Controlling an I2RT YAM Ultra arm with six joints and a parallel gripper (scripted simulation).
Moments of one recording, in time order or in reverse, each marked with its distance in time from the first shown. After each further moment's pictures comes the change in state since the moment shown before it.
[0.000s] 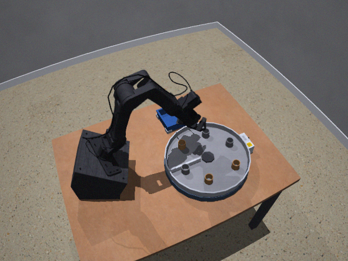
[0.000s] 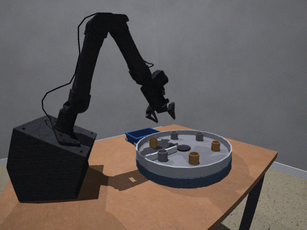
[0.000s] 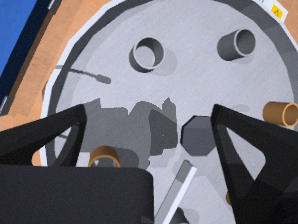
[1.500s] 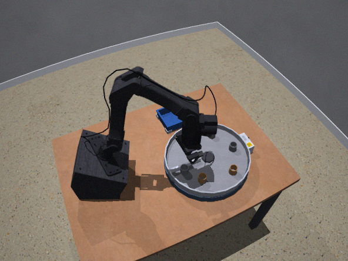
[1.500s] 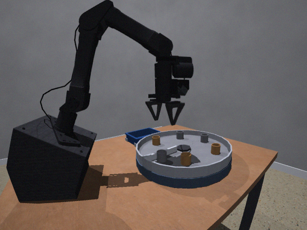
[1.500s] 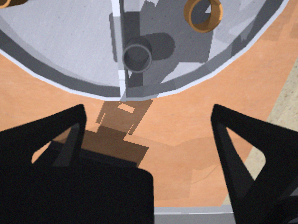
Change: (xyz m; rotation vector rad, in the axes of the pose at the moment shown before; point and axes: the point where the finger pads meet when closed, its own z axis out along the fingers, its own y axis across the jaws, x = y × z) arm 0.150 -0.087 -0.110 -0.121 0.578 0.529
